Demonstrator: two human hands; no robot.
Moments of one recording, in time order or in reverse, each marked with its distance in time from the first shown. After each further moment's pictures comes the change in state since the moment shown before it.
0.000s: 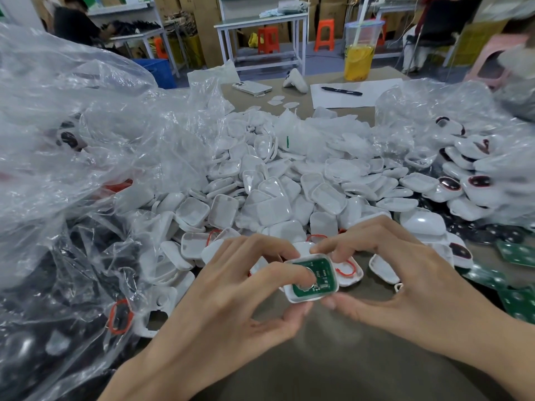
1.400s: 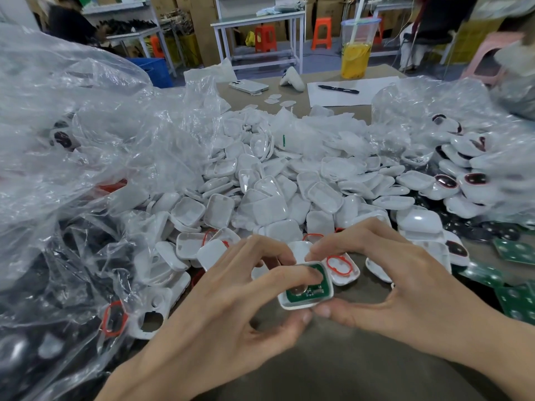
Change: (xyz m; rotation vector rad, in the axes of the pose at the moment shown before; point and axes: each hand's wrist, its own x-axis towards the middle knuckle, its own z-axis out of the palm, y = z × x) left_hand -0.002 0.001 -0.004 -0.041 -0.130 -0.048; right_hand 0.001 -0.005 0.000 0.014 -0.054 0.061
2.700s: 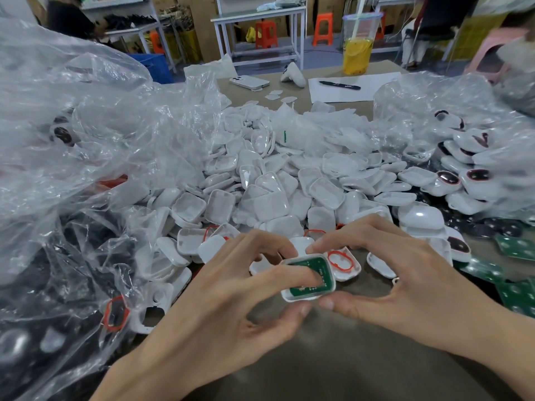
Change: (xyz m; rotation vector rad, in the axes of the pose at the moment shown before) left_hand -0.001 -0.002 0.001 0.014 0.028 0.030; right_hand -0.003 0.004 -0.001 0.053 -0.032 0.097
